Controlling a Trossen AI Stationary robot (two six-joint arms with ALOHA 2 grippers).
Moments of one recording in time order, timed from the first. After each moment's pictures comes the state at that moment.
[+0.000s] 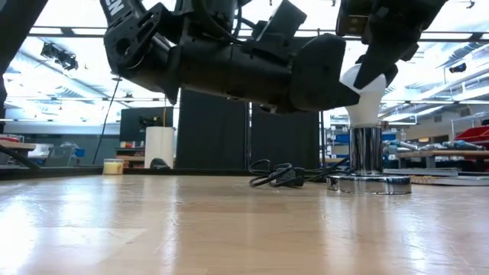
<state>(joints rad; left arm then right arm) -0.25 2.16 1.12 0.96 -0.51 0.13 0.21 1.28 0.88 -0.59 0.14 0.47</state>
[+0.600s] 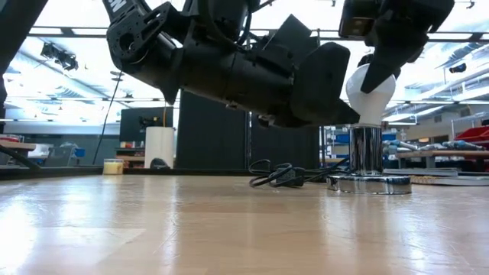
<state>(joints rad) -0.25 2.16 1.14 0.80 -0.51 -0.05 0.21 1.28 0.88 -0.62 0.14 0.43</state>
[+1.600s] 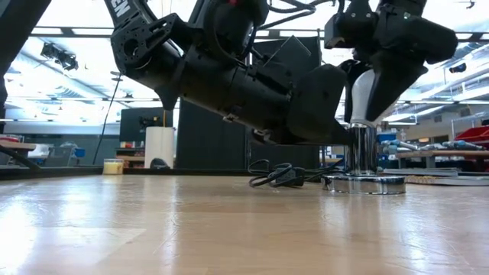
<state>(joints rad) -0.24 2.17 1.14 0.72 -0.49 -0.14 0.19 1.46 1.01 -0.76 0.15 0.10</state>
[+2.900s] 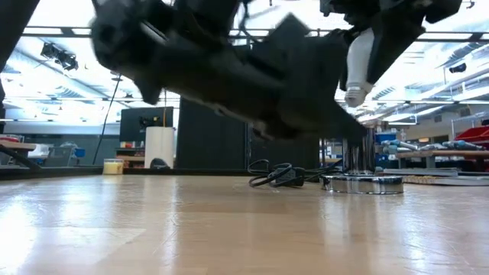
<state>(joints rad) -0.33 2.17 1.14 0.74 -0.48 -0.12 0.17 1.49 1.24 -1.00 0.06 -0.11</state>
